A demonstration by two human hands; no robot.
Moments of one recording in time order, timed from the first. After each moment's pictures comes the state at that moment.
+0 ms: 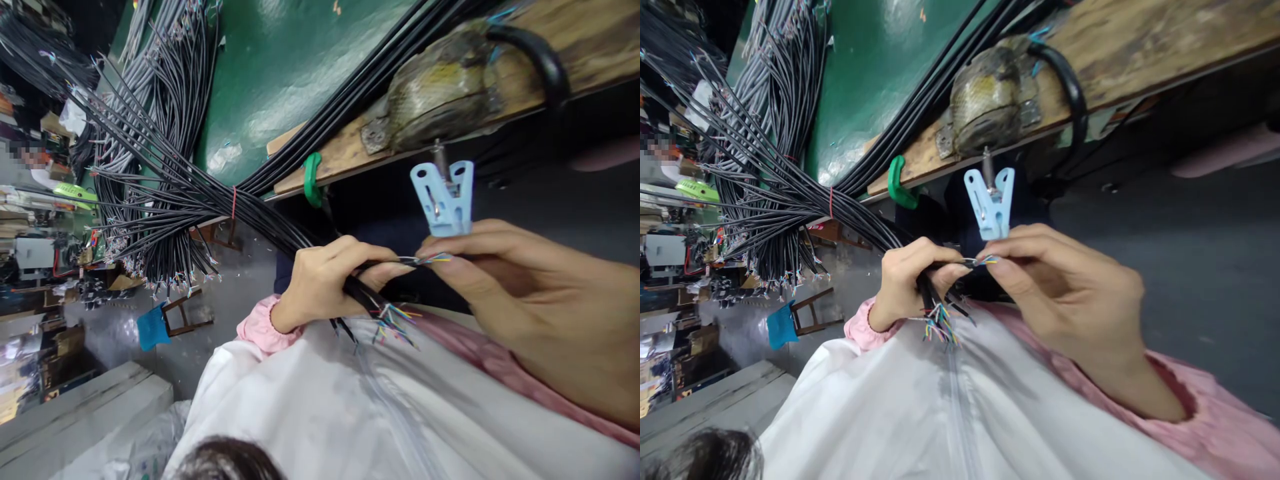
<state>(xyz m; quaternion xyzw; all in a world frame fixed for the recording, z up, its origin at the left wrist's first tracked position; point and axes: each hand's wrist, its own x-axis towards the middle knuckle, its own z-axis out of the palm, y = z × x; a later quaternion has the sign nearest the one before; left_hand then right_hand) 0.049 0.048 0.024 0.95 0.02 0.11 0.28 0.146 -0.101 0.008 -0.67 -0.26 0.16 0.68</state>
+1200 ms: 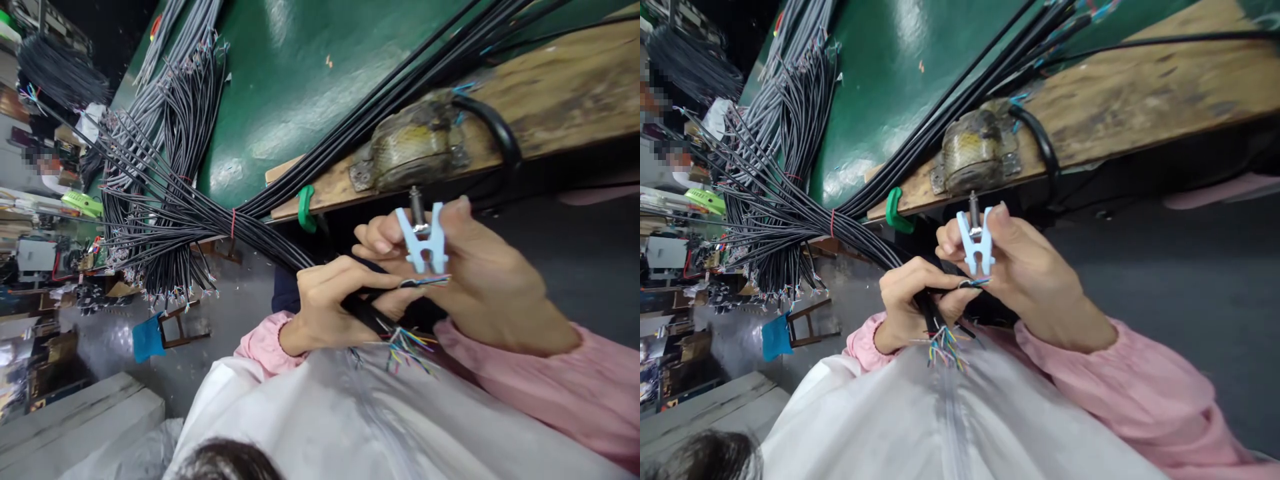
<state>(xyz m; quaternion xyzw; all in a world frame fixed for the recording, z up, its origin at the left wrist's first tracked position) 0.075 0.031 0.011 0.86 0.04 0.37 0.34 0.189 -0.044 0.027 -0.41 -0.14 0.46 0.77</state>
